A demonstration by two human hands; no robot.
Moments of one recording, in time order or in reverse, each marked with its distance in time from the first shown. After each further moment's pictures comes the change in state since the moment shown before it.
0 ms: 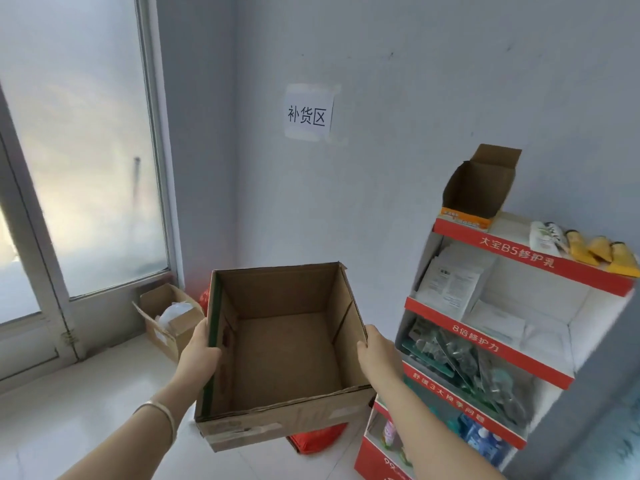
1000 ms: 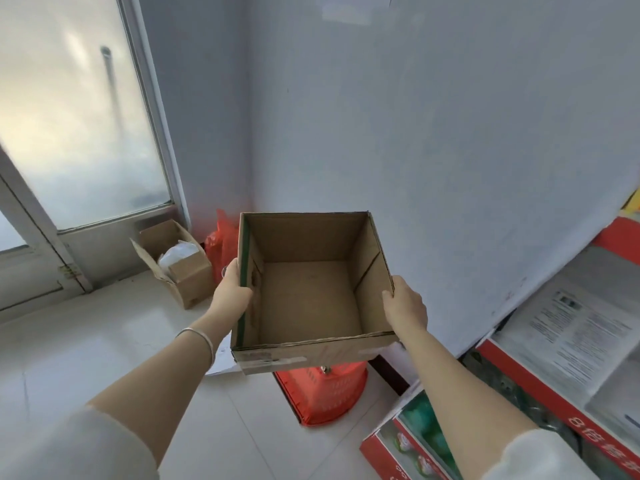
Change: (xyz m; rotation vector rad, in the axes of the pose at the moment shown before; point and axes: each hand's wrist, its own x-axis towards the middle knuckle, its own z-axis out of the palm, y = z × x) left_hand 0.292 0.003 0.148 0.037 -0.008 -0.115; right_hand 0.329 0.017 0.098 0.028 -0.109 0.025
